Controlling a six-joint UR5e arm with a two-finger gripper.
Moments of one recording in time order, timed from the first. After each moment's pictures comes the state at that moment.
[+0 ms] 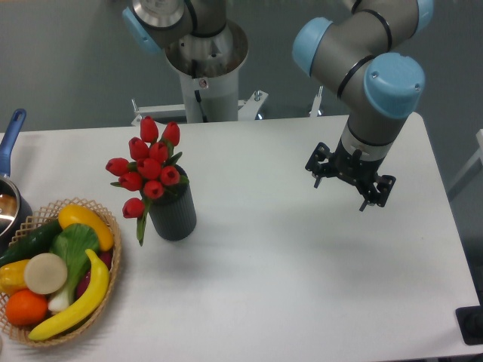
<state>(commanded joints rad) 2.68 -1.91 -1.50 -1.29 1.50 1.22</state>
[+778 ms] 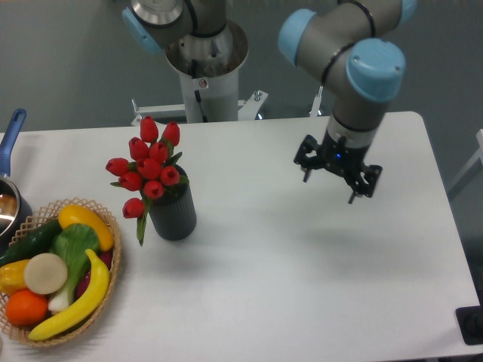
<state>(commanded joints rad) 2.70 -1.68 -1.79 -1.09 1.34 1.18</state>
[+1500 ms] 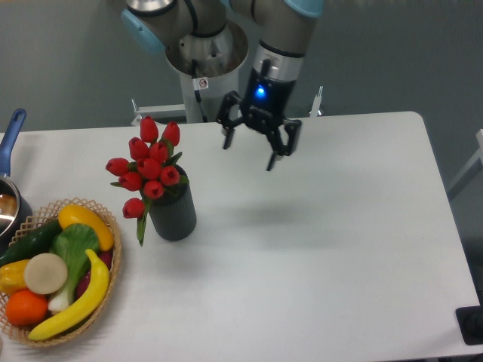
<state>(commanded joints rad) 2.69 -1.41 -2.14 -0.96 0.94 1.19</state>
